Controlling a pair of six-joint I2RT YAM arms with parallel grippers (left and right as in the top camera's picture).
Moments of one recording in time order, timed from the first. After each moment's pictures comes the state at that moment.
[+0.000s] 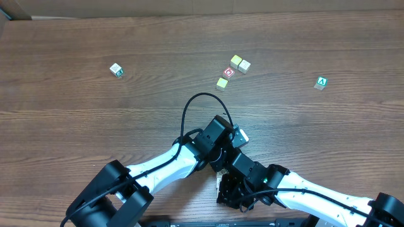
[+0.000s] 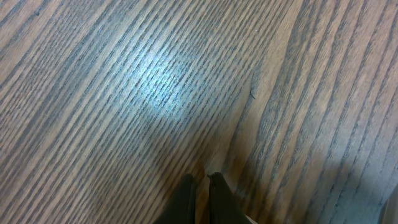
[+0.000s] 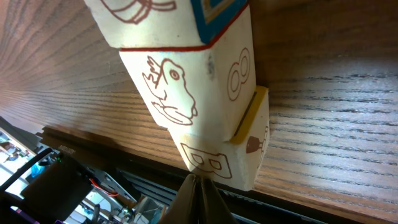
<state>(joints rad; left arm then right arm) -0.79 1.66 0.79 -0.22 0.17 0.19 0.95 1.37 0.55 -0.38 -0.50 1.31</state>
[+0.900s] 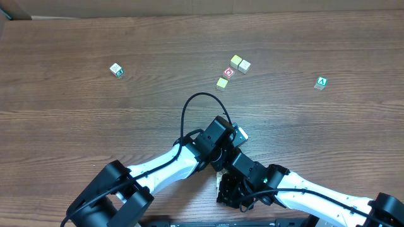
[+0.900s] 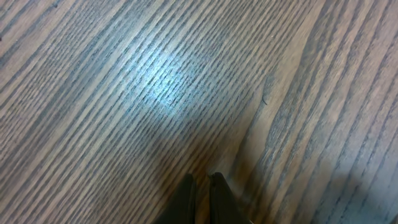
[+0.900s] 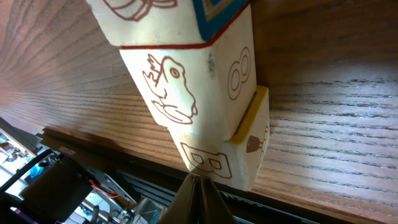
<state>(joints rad) -0.80 1.66 0.78 -0.20 0.13 0.12 0.95 1.37 0.55 -0.38 -0.50 1.30</state>
